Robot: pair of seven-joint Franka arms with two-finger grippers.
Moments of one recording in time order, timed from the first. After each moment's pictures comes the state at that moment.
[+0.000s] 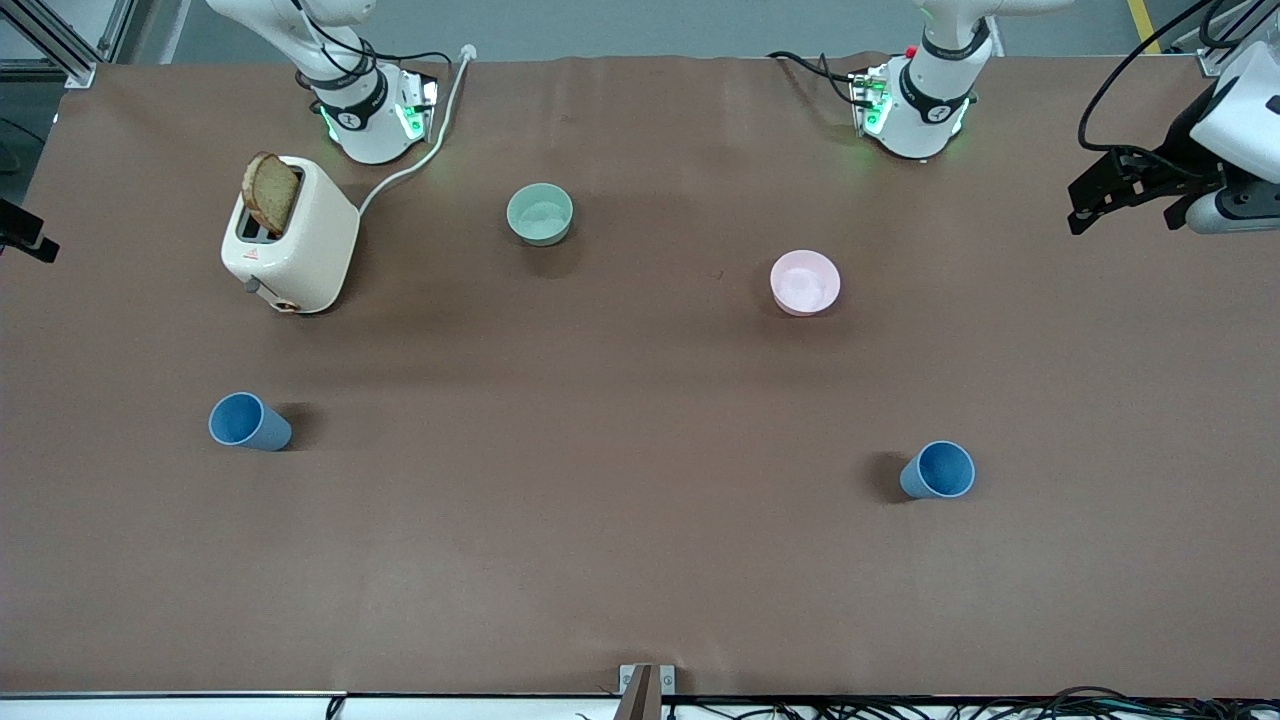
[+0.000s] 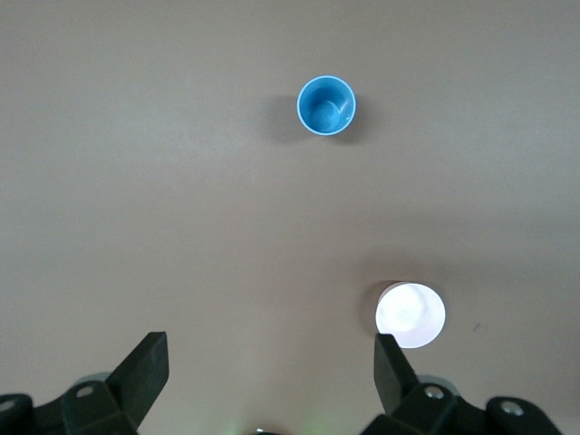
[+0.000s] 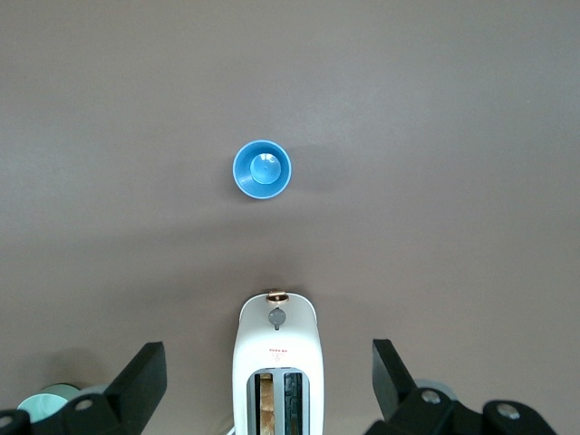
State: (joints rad) left arm -0.03 -0.08 -0.10 -1.57 0.03 1.50 -0.15; right arm -0.08 -0.02 -0.12 -1.54 -0.03 1.51 -0.10
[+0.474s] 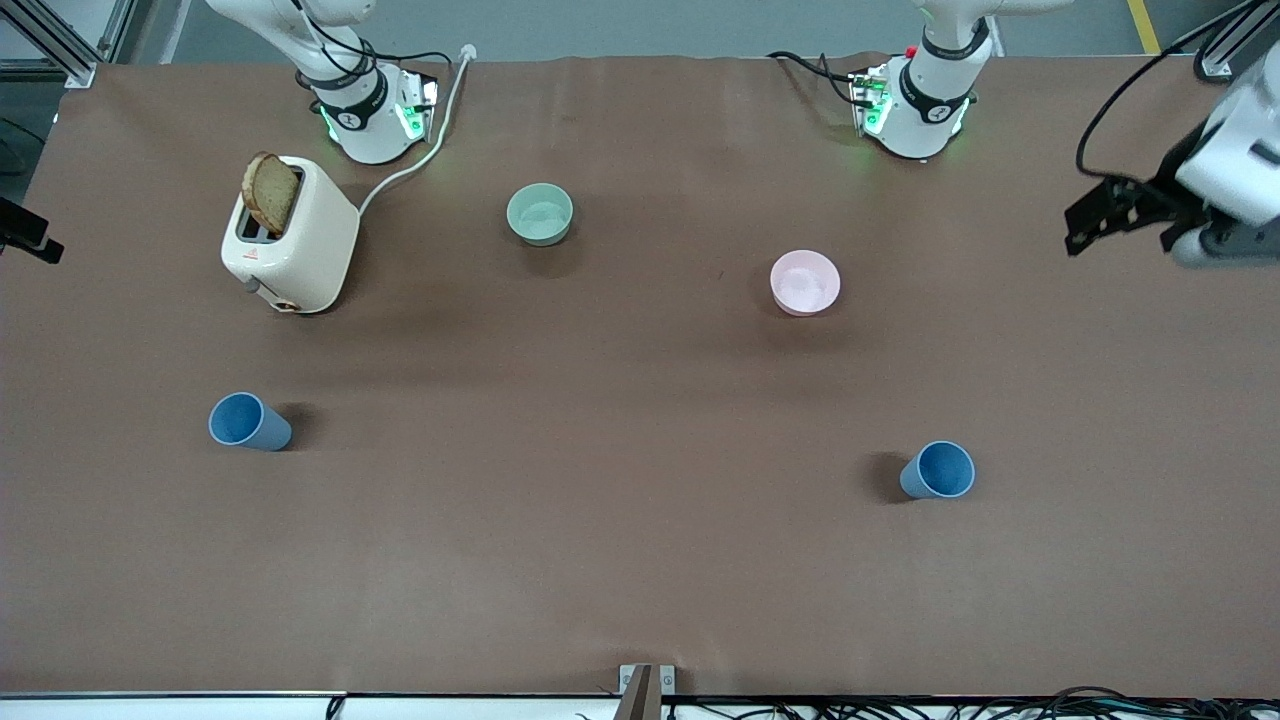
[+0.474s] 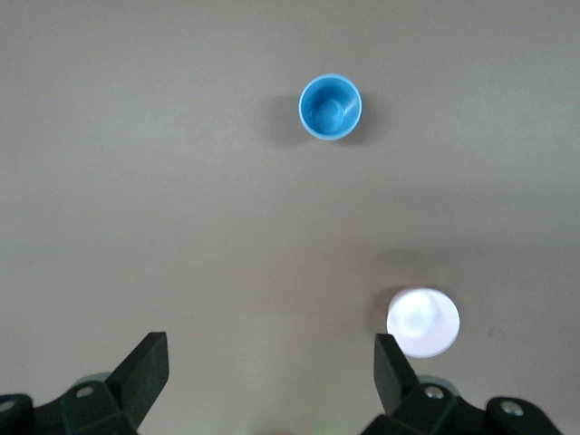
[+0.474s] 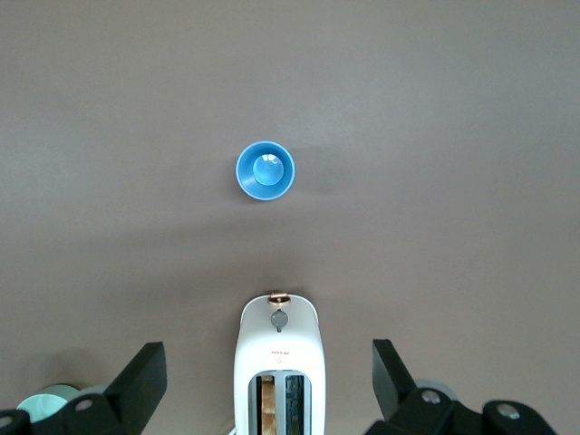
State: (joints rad) left arm -0.02 0.03 -0.10 -1.55 0.04 1.57 -0.11; right arm -0.08 -0.02 -0.11 -1.56 -0.03 1.53 -0.10
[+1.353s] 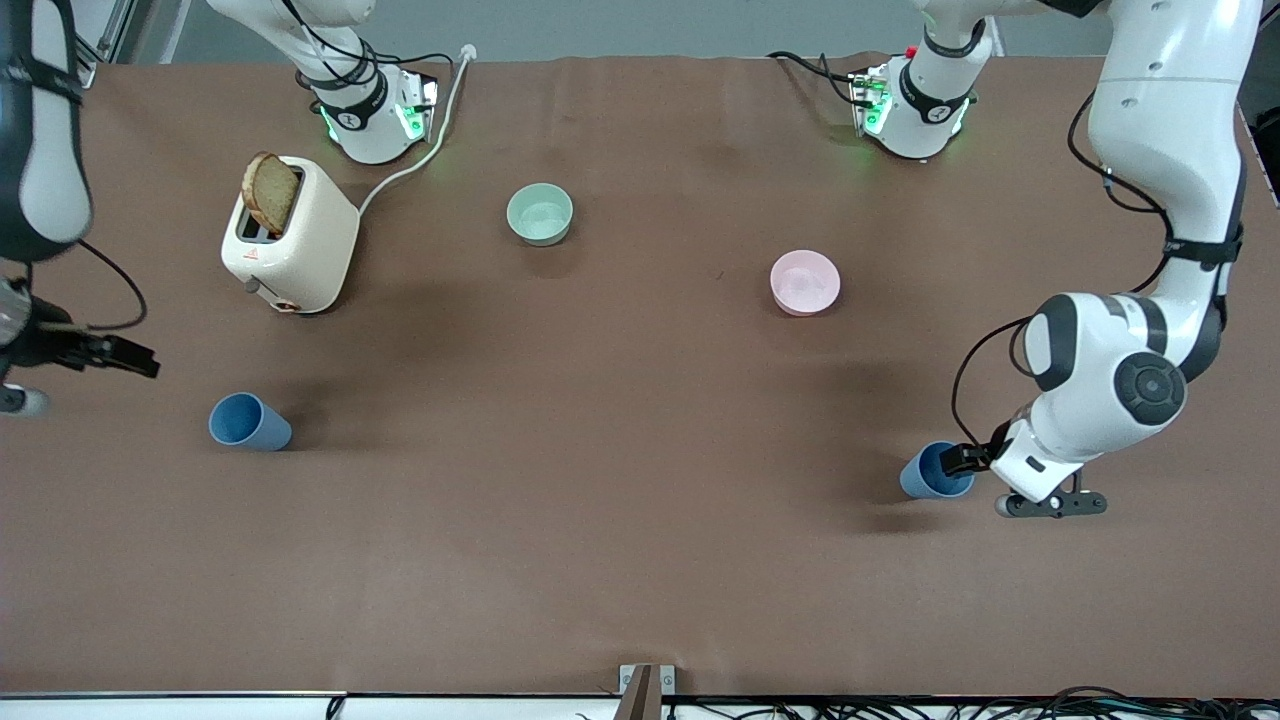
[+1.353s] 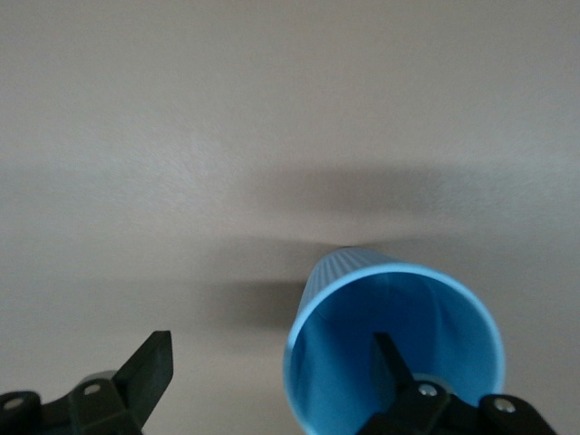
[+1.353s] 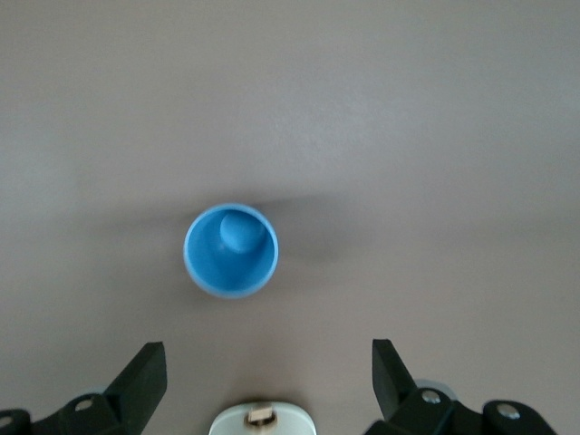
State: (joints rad) left arm 0.01 0.61 -0.09 -1.69 0.04 2.34 -0.11; right arm -0.10 0.22 -0.12 -1.81 -0.02 2.03 -0.10
